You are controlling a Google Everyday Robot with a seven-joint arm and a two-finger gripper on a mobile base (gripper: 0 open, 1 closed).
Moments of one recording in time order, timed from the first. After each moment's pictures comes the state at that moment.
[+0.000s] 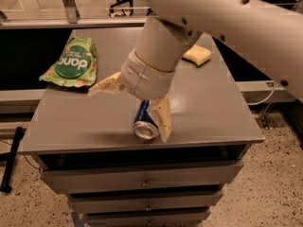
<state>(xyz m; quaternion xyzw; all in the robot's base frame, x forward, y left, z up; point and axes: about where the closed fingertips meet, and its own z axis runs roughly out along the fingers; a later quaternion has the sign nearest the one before) 0.429 0.047 0.884 -0.95 0.21 0.11 0.19</state>
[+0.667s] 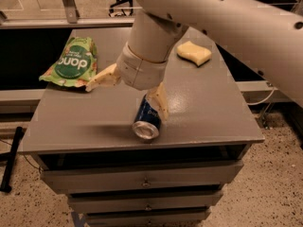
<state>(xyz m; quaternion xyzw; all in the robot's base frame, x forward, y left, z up) 0.465 0.052 0.879 -0.97 0.12 0.06 0.18</state>
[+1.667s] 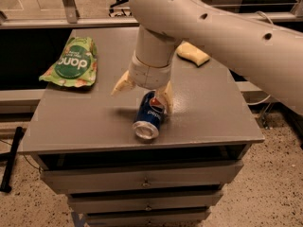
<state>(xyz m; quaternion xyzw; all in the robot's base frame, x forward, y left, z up) 0.520 0.019 0.837 -0.99 0.11 -0.01 0.11</state>
